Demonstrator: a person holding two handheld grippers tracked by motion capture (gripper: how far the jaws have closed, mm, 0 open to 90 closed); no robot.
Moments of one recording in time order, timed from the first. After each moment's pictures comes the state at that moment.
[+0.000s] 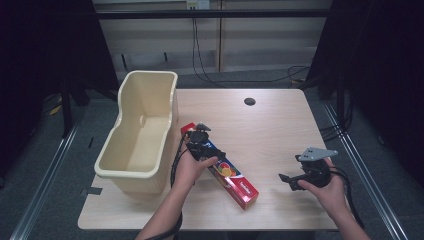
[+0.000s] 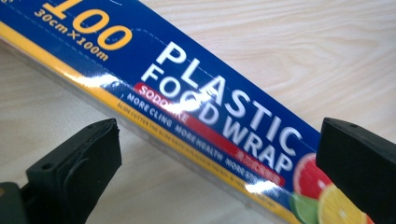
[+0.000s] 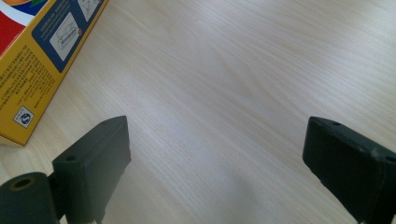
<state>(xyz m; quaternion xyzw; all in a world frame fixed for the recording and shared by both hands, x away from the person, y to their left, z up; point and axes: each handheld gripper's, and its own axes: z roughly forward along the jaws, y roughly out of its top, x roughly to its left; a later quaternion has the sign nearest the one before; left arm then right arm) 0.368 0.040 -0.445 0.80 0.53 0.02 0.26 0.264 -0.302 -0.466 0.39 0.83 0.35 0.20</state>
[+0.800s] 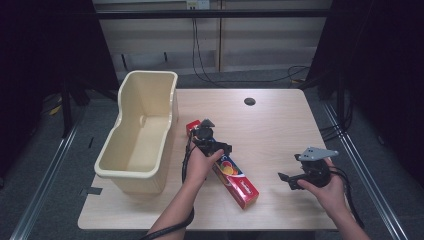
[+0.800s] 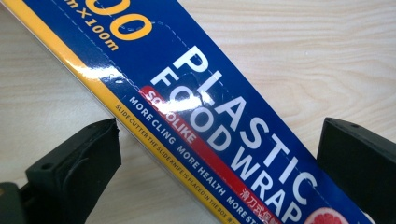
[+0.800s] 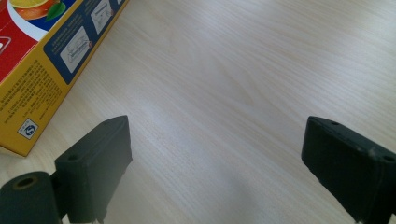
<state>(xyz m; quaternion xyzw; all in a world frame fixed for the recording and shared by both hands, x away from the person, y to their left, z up) 0.386 0.016 -0.455 0.76 0.60 0.01 0.25 0.264 -0.300 -0.464 0.39 0.82 0.36 0.20</state>
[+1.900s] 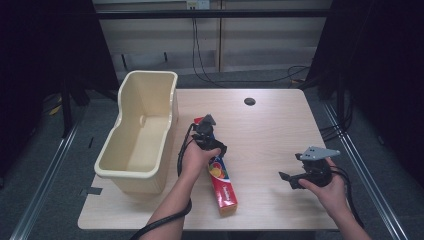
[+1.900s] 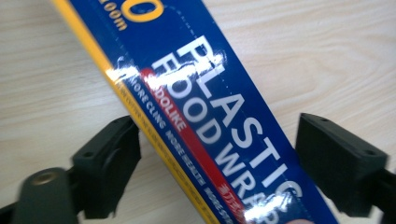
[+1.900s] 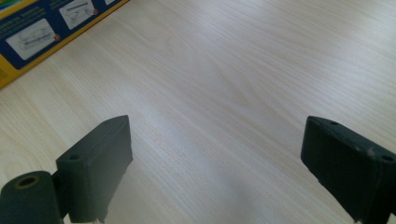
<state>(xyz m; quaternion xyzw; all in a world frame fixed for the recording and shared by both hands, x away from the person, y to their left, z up) 0.400 0.022 -0.444 0.82 0.55 0.00 0.18 0.264 -0.303 -0.462 0.39 0.82 0.37 0.21</state>
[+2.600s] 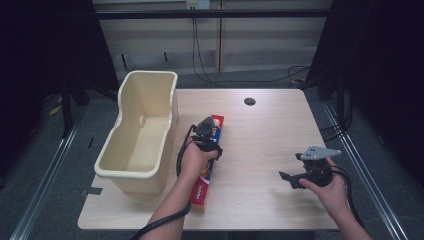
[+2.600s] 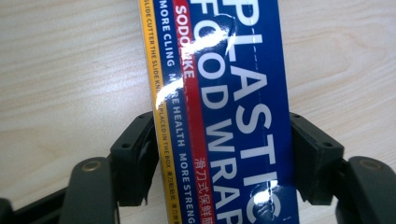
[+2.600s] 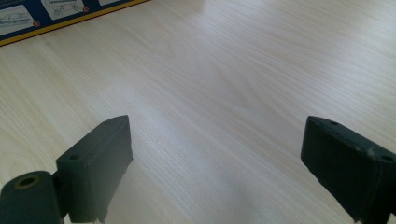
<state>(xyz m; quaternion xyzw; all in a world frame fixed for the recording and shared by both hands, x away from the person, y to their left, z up) 0.402 0.023 -0.452 0.82 0.55 0.00 0.14 0.264 -0.304 -0.461 0.40 0.82 0.37 0.20</state>
